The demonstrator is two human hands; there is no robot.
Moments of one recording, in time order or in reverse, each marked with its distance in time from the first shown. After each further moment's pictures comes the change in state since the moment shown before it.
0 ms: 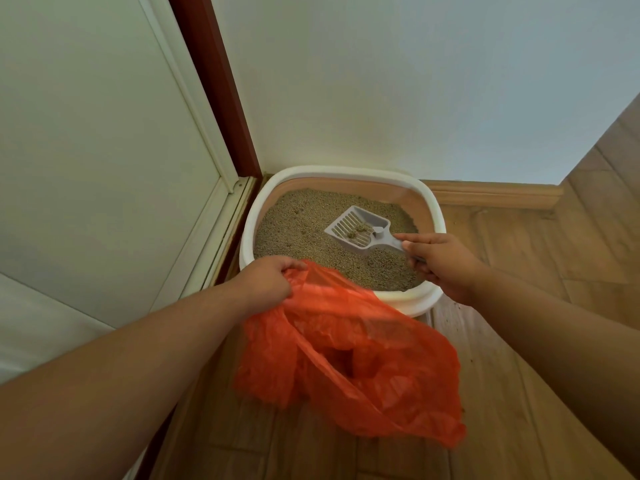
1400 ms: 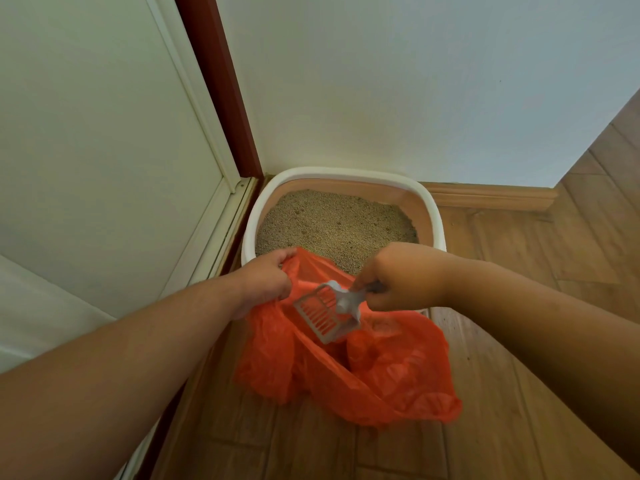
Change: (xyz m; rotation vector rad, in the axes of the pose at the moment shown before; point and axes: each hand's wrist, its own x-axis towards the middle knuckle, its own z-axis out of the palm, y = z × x) left_hand -0.022 0.015 -0.010 -0.229 -0.078 -0.127; right_hand -0.059 -0.061 0.057 -1.441 -0.508 -0.681
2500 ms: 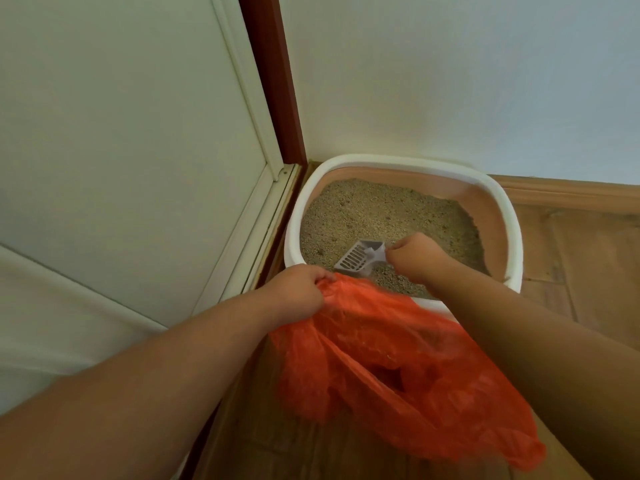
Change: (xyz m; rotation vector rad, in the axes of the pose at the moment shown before) left_hand 0.031 -0.042 -0.022 0.299 0.035 0.101; right_hand 0.127 0.035 0.071 0.818 0.162 0.789
